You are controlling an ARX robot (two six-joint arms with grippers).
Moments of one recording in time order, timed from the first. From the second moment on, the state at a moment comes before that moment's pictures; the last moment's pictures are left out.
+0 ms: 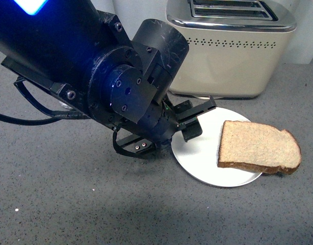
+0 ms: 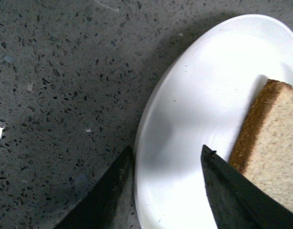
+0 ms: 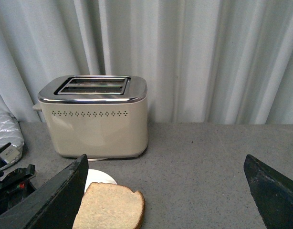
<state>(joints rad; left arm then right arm) -0.55 2.23 1.18 0.16 0.10 -0.79 0.00 0.00 0.00 0.00 0.00 0.00</state>
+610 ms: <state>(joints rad) -0.43 1.58 0.56 0.65 -0.40 -0.52 0.00 0.00 0.00 0.00 0.00 0.00</state>
